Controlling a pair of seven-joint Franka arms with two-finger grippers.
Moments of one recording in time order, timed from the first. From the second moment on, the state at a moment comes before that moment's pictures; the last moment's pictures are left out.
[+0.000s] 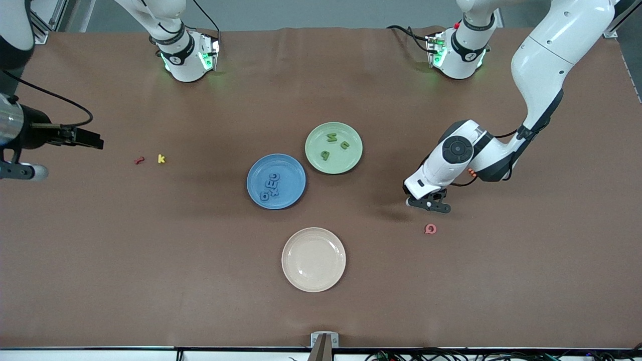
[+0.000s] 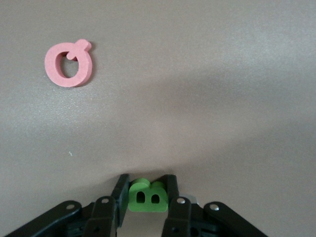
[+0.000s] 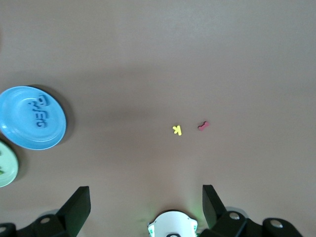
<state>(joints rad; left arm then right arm) 0.28 0.63 -0.64 -2.08 0.65 2.54 -0.59 -0.41 0.19 0.48 -1.38 -0.06 1.31 0.17</state>
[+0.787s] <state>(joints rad) 0.28 0.62 -0.87 -2.01 0.64 2.31 -0.92 -0.11 0.07 0.12 -1.44 -0.04 1.32 0.05</state>
